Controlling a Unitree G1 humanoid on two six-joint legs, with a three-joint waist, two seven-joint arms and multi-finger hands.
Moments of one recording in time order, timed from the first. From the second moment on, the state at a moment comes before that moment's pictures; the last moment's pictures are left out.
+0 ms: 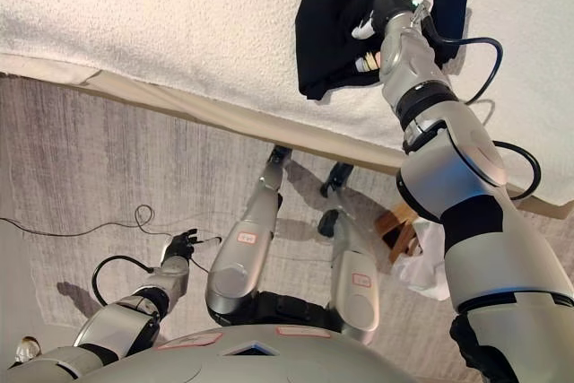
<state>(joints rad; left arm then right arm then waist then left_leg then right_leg) -0.23 0.26 -0.29 1.29 -0.29 -0.02 0.27 -1.31 -0.36 0.79 1.34 -0.15 0.11 -0.23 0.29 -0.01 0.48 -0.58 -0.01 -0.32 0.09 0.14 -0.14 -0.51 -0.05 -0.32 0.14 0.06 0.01</state>
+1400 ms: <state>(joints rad) -0.17 0.26 -0.21 1.25 -0.32 0.00 0.24 -1.17 -0.49 0.58 1.33 -0.01 0.09 -0.14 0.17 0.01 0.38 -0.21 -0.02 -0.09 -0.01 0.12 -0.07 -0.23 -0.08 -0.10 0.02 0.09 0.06</state>
